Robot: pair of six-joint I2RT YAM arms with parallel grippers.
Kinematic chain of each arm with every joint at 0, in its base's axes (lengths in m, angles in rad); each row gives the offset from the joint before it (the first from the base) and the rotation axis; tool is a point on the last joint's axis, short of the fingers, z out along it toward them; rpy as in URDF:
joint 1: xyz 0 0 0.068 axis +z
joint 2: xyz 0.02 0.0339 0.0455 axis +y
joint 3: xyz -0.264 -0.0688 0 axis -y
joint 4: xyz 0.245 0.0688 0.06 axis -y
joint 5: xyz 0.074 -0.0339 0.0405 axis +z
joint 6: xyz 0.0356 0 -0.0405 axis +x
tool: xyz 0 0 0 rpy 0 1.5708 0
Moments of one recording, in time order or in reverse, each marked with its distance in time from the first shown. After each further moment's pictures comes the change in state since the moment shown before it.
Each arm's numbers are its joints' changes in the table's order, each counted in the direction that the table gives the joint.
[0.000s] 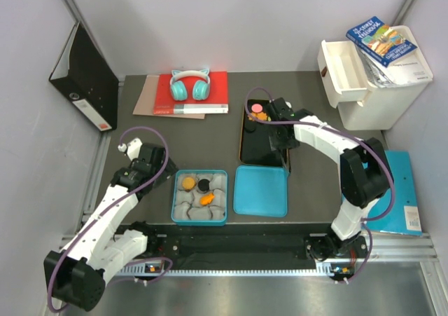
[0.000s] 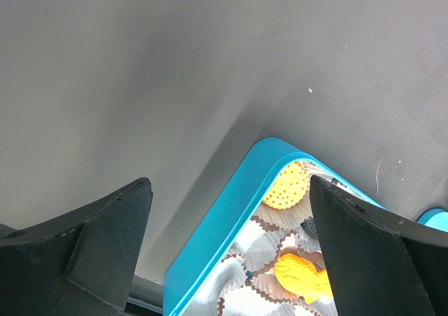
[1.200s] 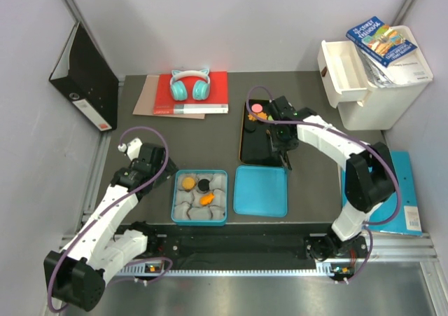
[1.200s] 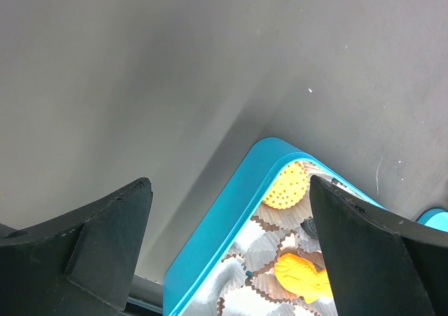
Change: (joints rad) left arm 0.000 0.000 0.000 0.000 0.000 0.000; right arm 0.012 -0.047 -0.008 -0.062 0.081 0.013
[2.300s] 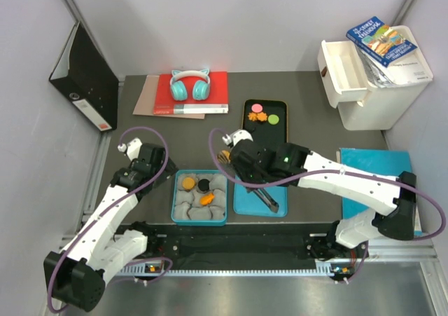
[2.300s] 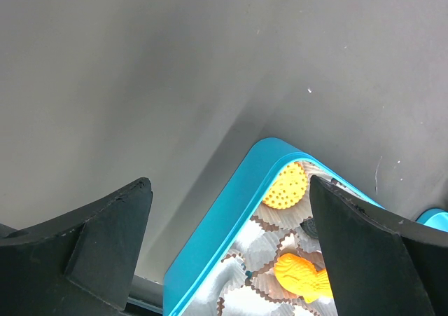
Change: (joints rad) left arm 0.000 -0.003 0.000 0.000 0.001 0.000; right arm 0.643 -0.280 0.089 -0.224 -0.101 0.100
